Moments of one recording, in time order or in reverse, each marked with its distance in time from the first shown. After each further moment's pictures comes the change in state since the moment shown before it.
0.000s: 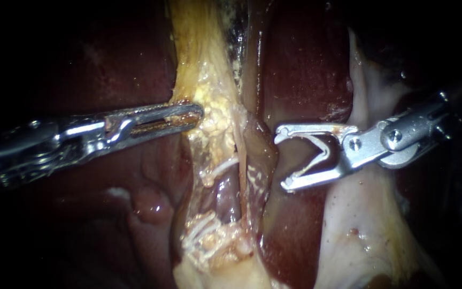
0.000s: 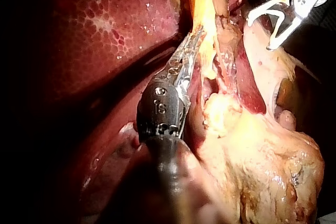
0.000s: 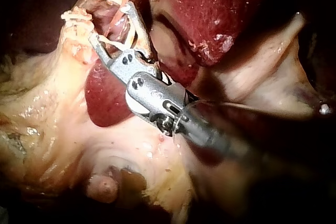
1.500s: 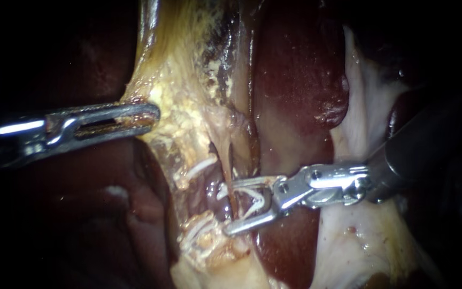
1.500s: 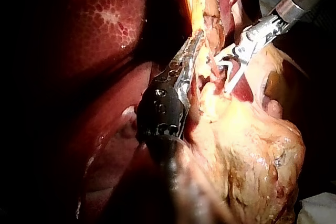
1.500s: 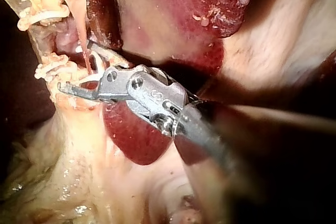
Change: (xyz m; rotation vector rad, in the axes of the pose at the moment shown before) right arm -0.011 -0.004 0.015 0.227 0.000 0.350; left arm -0.005 -0.004 -0.010 -0.001 -0.054 -0.008
